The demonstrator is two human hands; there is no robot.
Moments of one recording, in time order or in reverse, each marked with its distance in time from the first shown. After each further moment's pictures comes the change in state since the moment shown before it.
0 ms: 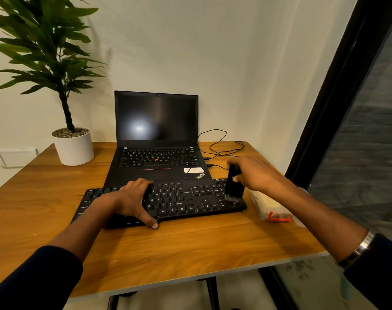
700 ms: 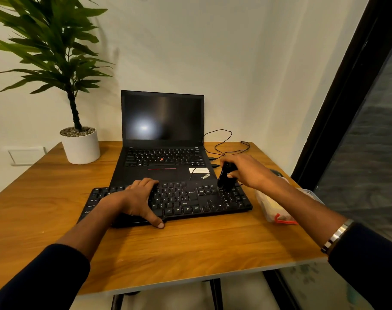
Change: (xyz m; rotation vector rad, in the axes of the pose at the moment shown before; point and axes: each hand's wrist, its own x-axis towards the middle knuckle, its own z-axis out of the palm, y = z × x) left_hand -0.004 0.004 -0.001 -0.001 0.000 -0.013; right_hand 0.043 0.009 0.028 0.120 0.002 -0.148
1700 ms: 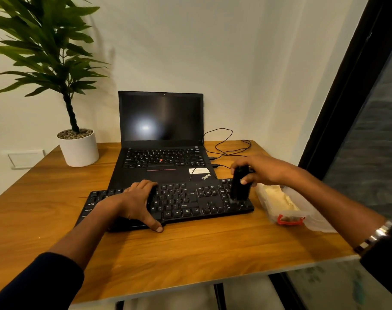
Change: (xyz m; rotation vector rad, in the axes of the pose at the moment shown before) left_hand 0.005 -0.001 0.001 -0.008 -0.005 -0.001; right_hand -0.007 0.029 -0.030 0.132 -0.272 -0.032
